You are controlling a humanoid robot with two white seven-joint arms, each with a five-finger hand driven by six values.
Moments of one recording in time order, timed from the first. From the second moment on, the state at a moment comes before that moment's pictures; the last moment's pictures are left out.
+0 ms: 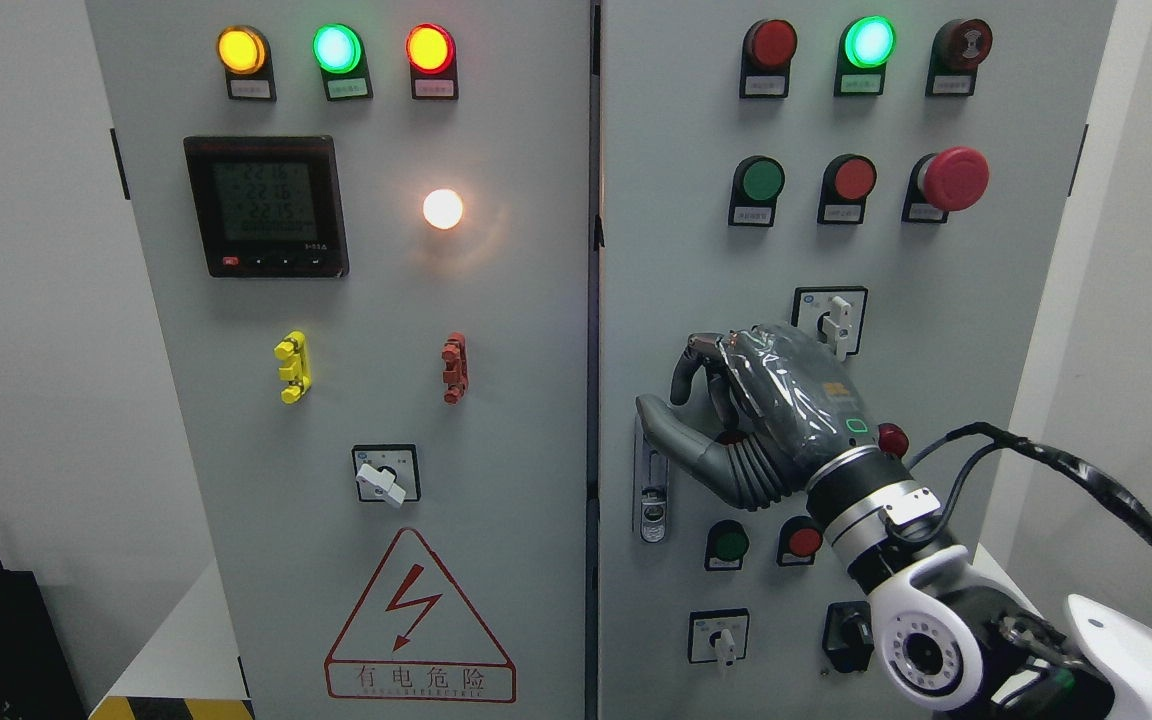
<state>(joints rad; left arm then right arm) 0.00 -0.06 0.00 0.00 -0.08 -0.05 0.02 -1.14 -0.65 0.97 -1.91 0.07 0.60 -0.27</state>
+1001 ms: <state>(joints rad) 0.00 -0.06 0.00 0.00 -0.07 -0.05 0.02 -1.15 -0.62 0.97 -1.91 0.08 0.47 -0.40</state>
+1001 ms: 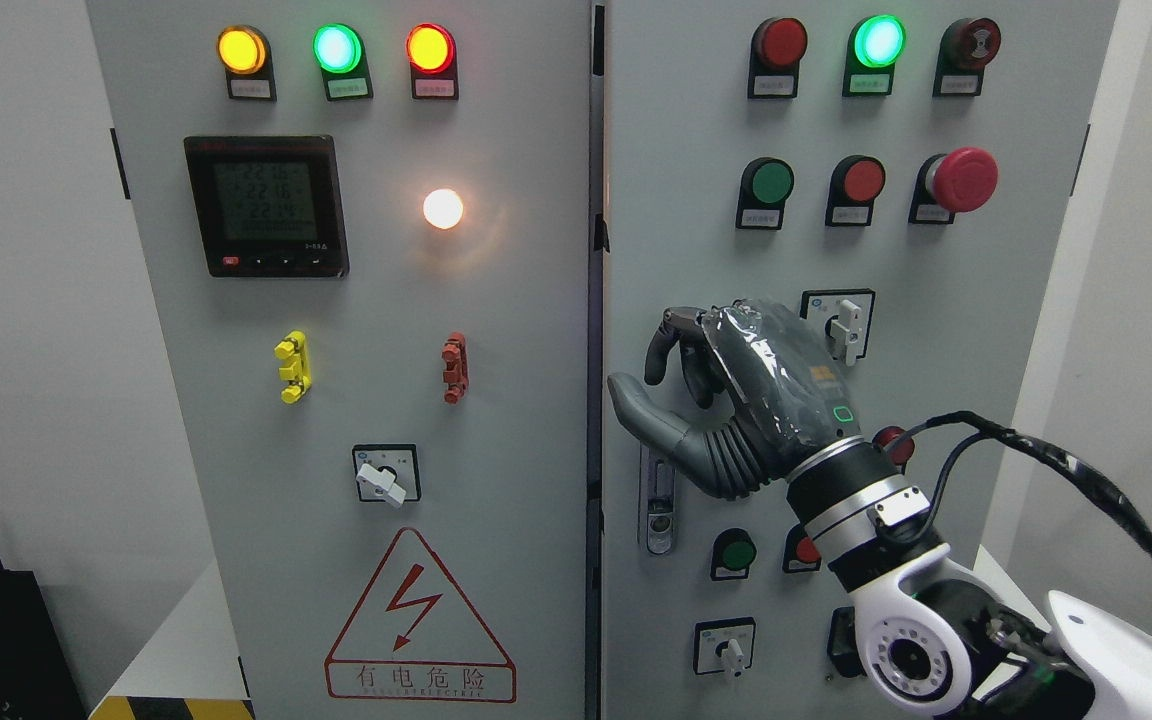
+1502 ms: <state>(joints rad) 0.00 -0.06 0.00 0.00 -0.07 -0.05 0.02 -1.14 -0.60 0.94 -1.92 0.09 0.41 -0.51</state>
